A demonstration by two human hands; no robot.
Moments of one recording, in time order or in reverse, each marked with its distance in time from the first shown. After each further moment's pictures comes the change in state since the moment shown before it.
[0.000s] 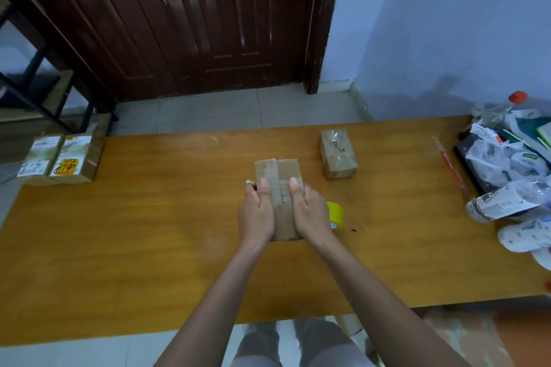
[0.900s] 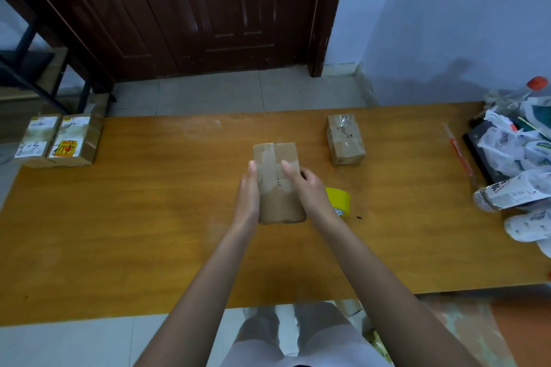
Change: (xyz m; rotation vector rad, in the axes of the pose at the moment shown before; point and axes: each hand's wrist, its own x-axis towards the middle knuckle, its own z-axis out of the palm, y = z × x) left_hand 0.021 -0.019 -0.014 -0.428 -0.219 -0.211; right_hand 0.011 -0.003 0.012 0.453 -0.231 0.245
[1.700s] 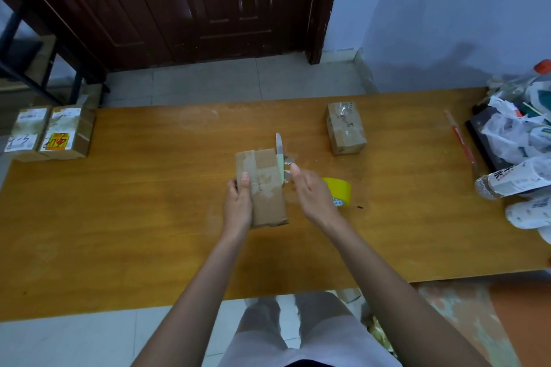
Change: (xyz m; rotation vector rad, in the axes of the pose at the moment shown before) left_hand 0.004 -0.039 -0.026 0.251 0.183 0.024; right_hand 0.009 0.033 -0.009 -0.505 0.043 -0.233
